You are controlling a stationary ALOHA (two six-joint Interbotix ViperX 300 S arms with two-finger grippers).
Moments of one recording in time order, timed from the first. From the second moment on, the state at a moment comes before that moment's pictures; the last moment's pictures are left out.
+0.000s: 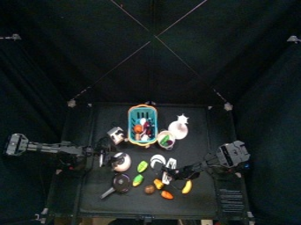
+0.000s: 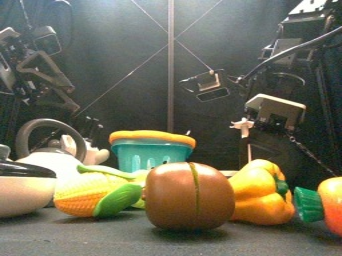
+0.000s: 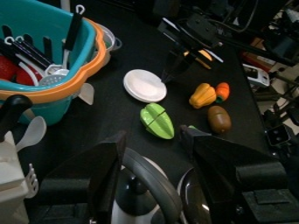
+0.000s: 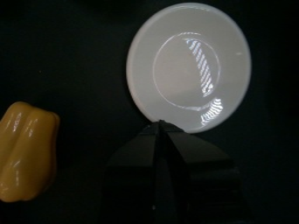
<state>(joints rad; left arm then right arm) 0.02 -0.78 1.27 -0.20 -0.14 -0.06 0.28 0.14 0.61 -0.69 0.59 1.16</state>
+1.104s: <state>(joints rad) 0.02 -0.78 1.28 -0.20 -0.14 -0.06 0.11 0.27 0.42 -0.84 0.44 1.16</state>
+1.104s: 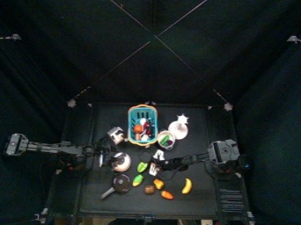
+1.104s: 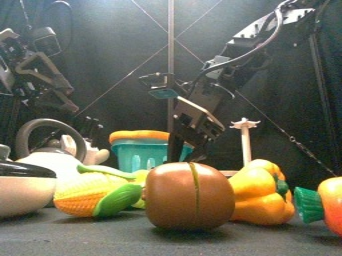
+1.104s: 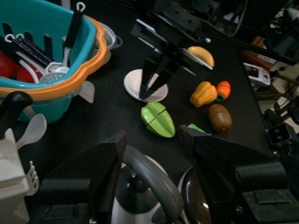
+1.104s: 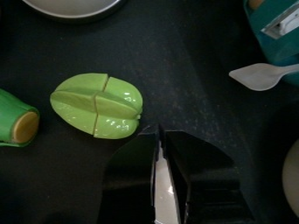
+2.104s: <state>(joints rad) 0.02 -0.78 1.28 -0.20 -0.14 -0.06 0.11 0.31 0.44 -0.79 0.42 1.16</state>
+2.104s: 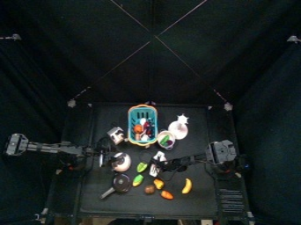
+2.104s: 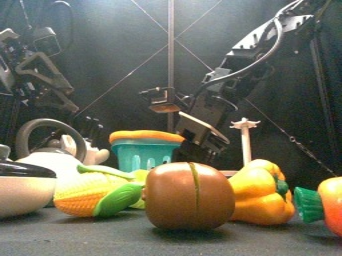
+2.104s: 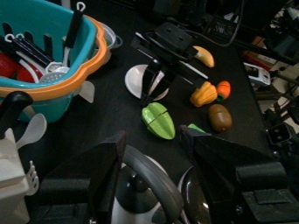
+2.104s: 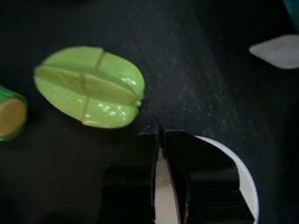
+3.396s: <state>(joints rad) 0.02 -0.78 1.28 -0.20 -0.14 -0.07 0.30 0.10 0.59 -0.56 0.46 1.16</state>
